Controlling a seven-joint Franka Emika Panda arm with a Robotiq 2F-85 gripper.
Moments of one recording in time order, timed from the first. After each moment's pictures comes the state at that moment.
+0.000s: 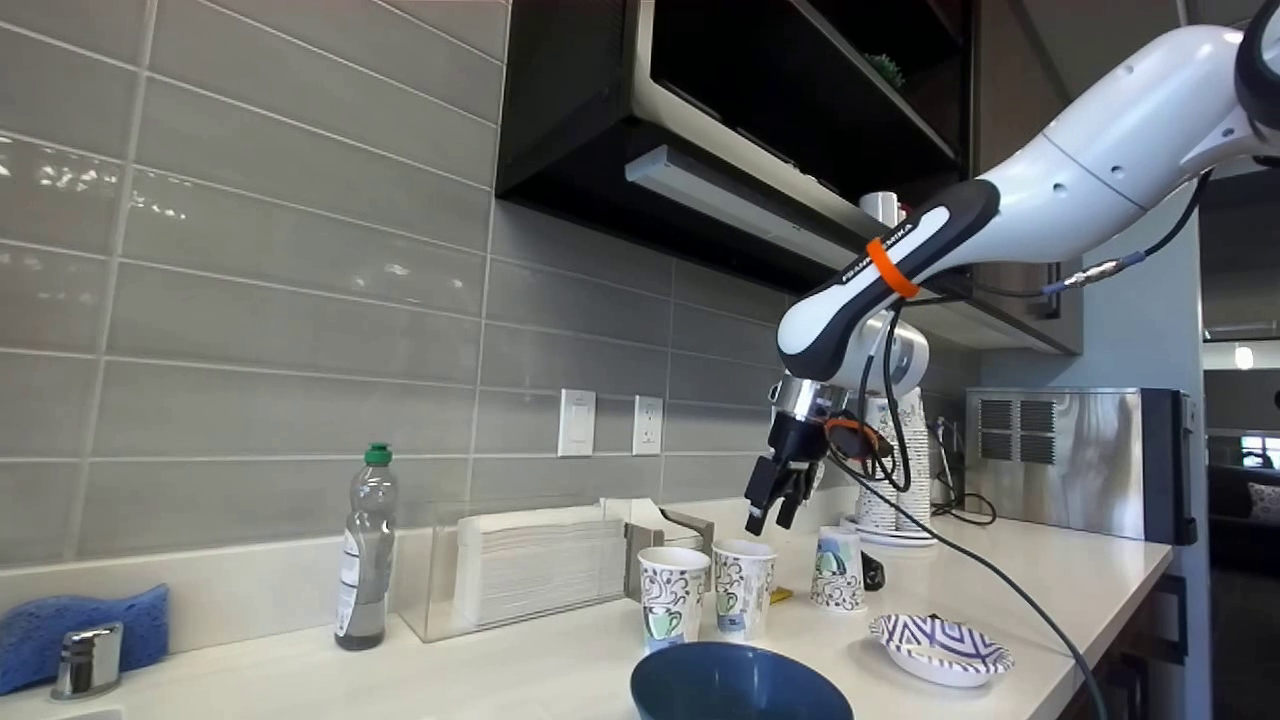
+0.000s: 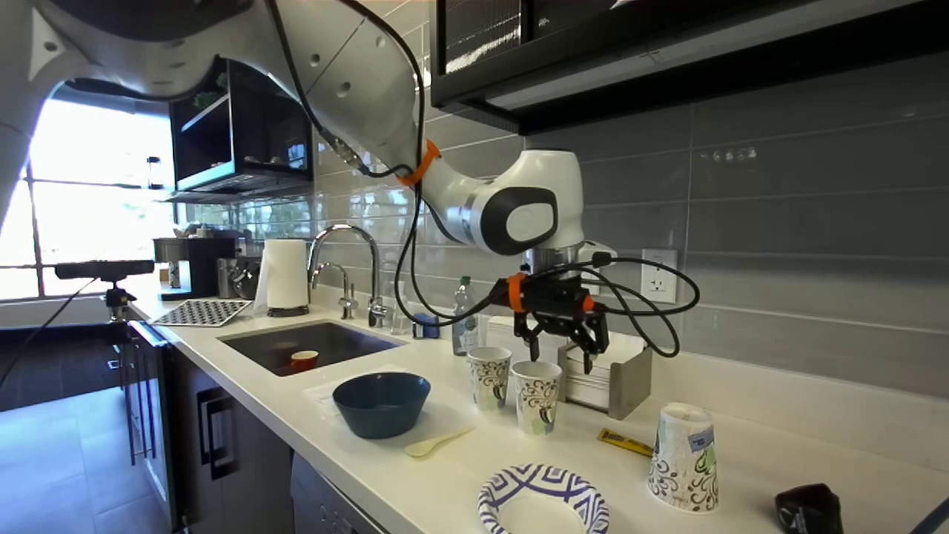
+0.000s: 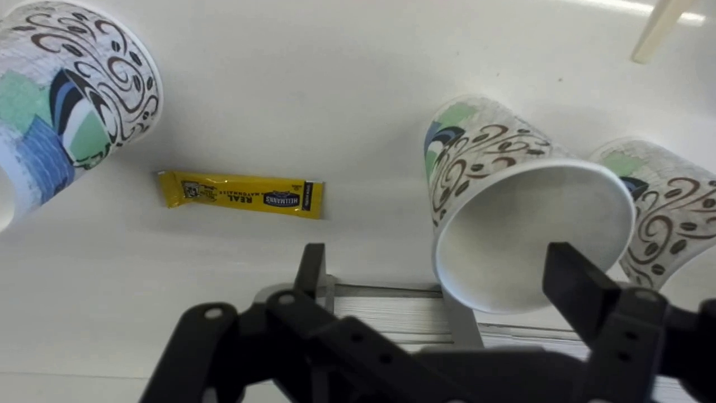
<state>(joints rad) -0.11 0.28 -0.10 -1.89 0.20 2.43 -0.47</state>
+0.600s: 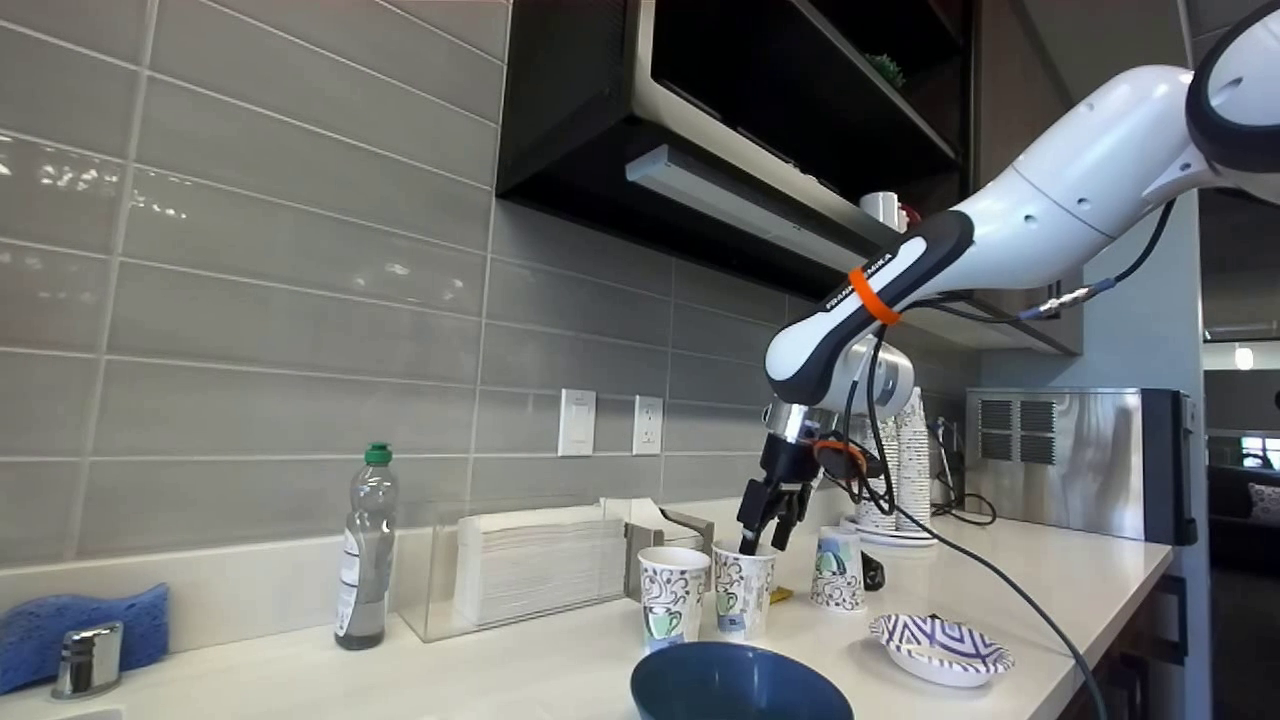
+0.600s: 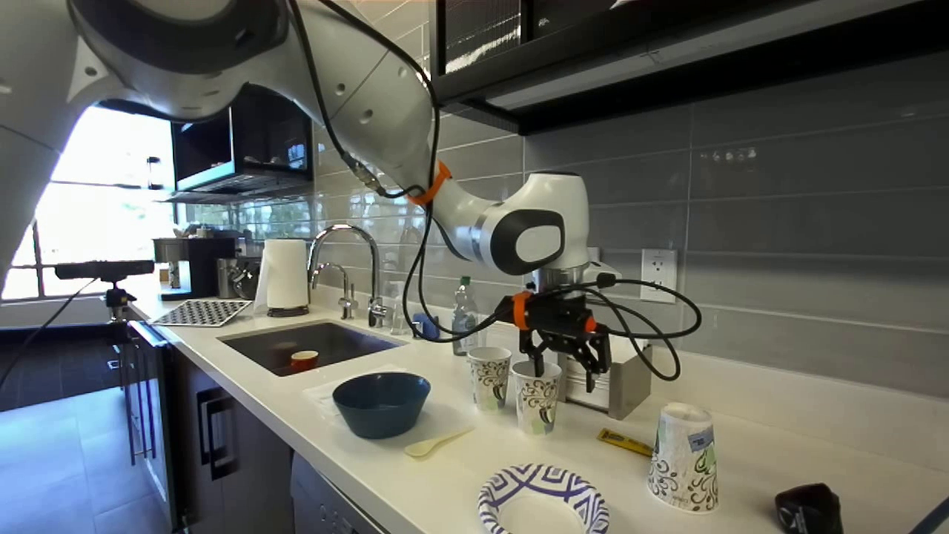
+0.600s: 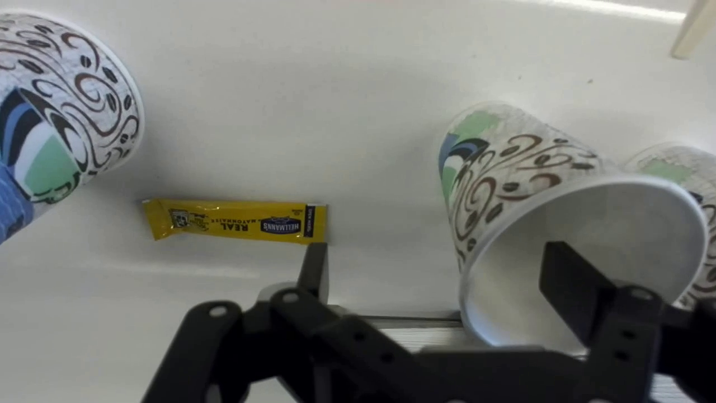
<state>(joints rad) -0.12 0.36 -0.09 -1.85 0.20 2.43 -0.43</state>
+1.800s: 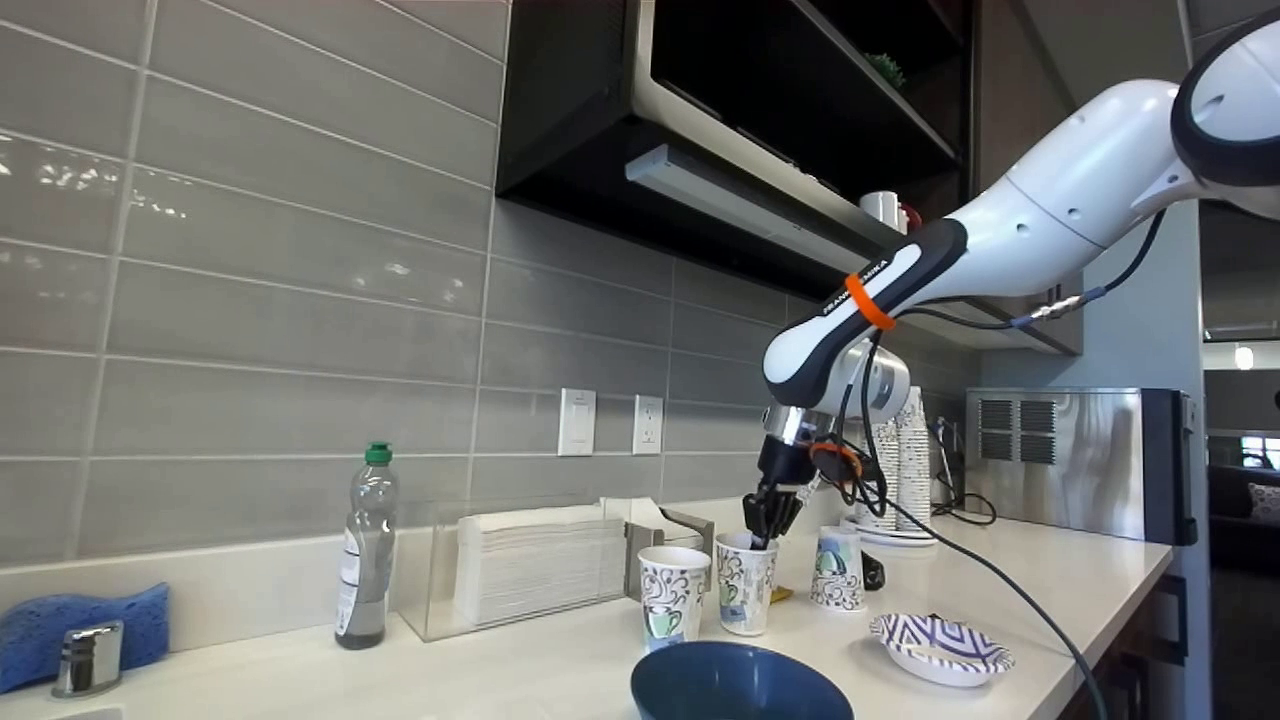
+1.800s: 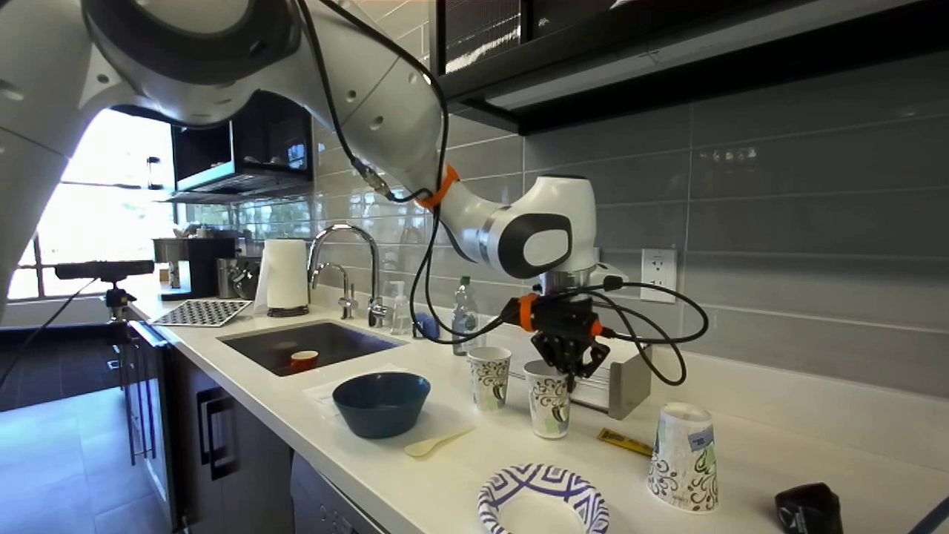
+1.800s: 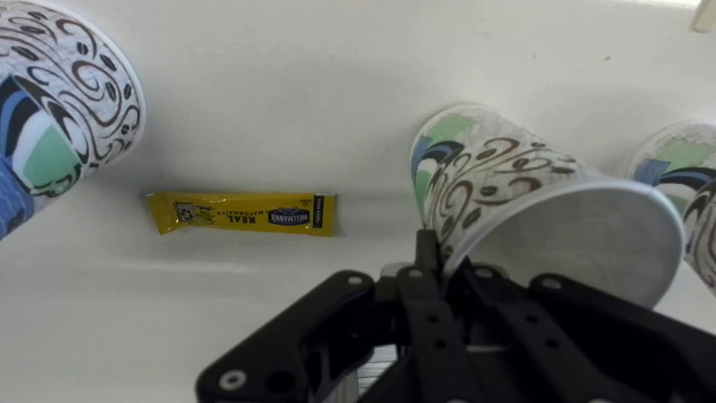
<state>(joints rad) -0.17 0.39 -0.05 -1.81 0.20 2.44 -0.42</state>
